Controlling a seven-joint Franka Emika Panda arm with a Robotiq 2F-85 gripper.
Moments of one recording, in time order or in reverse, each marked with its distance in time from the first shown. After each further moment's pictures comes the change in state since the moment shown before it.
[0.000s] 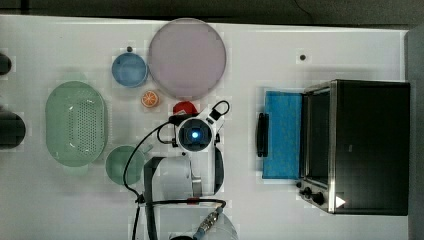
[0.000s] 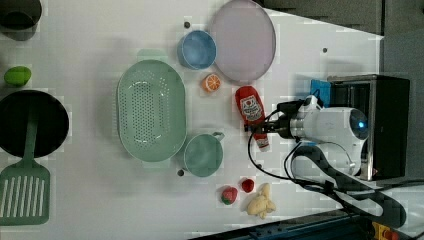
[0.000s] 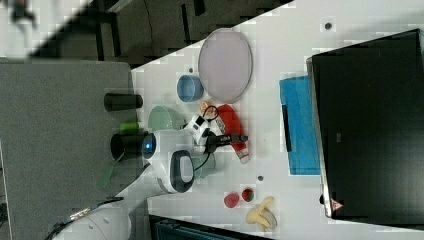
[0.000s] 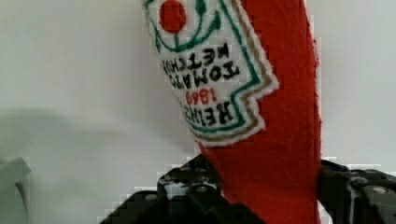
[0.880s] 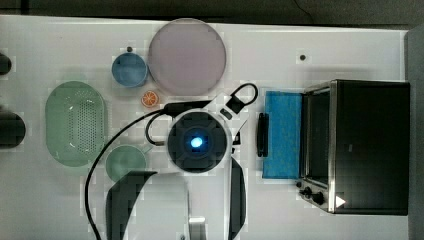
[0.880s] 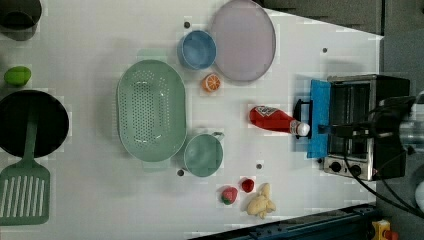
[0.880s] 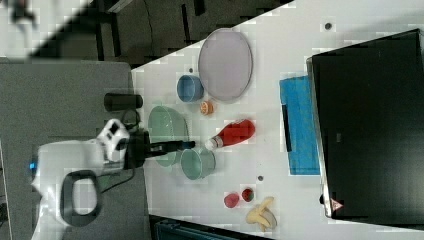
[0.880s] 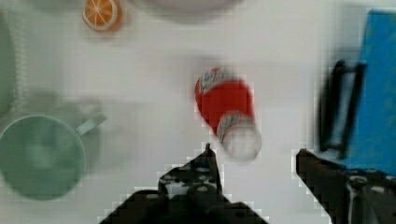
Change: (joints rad) arm -0.014 -0.569 -0.021 0.148 -0.037 -0.667 0.006
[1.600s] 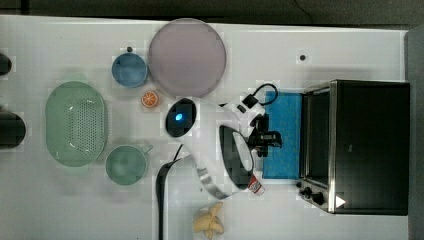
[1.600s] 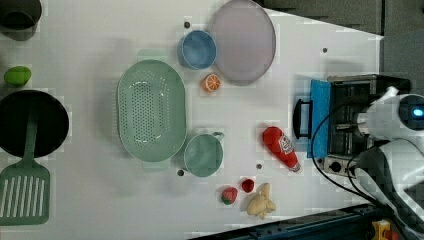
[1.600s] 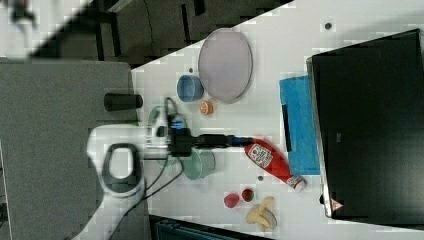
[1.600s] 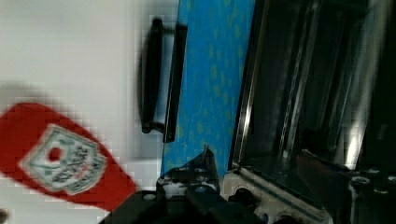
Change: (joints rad) arm -0.006 0.270 -0.060 -0.021 -0.629 -0.002 0.386
